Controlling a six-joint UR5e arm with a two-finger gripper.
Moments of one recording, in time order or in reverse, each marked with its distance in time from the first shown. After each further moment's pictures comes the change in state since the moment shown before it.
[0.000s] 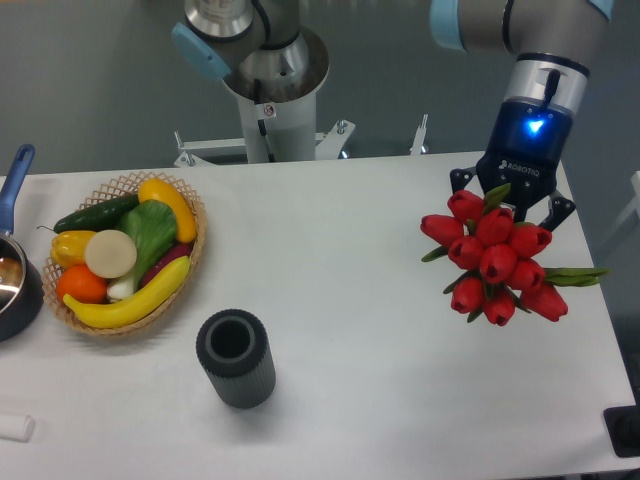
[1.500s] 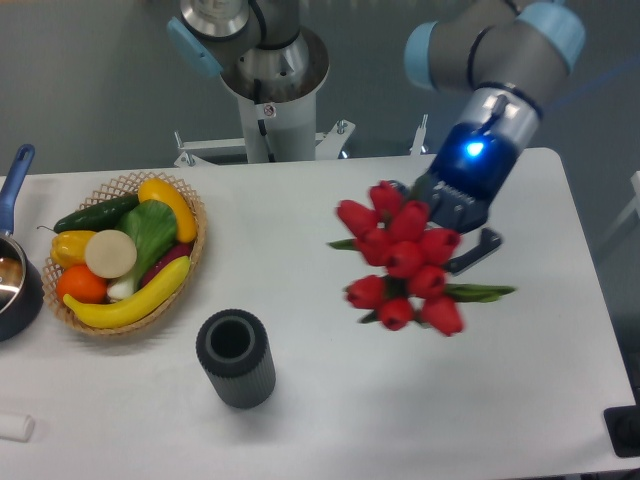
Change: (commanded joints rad) arm -0.155 -0.074 -0.026 0.155 -0.394 0.067
